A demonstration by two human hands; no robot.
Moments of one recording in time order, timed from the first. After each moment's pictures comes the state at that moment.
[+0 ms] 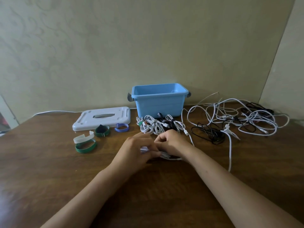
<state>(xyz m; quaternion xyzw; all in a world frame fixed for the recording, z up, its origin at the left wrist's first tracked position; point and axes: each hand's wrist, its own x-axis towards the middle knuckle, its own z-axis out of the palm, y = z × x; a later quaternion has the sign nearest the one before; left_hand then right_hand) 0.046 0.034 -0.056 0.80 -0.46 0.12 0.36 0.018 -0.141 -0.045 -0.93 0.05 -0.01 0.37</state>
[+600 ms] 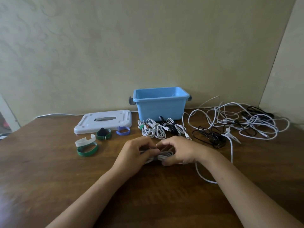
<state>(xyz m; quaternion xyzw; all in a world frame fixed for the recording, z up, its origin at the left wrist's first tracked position) 0.049 0.035 -0.055 0.82 -0.39 0.07 0.41 0.005 -0.168 -0.034 -0.94 -0.10 0.09 0.32</state>
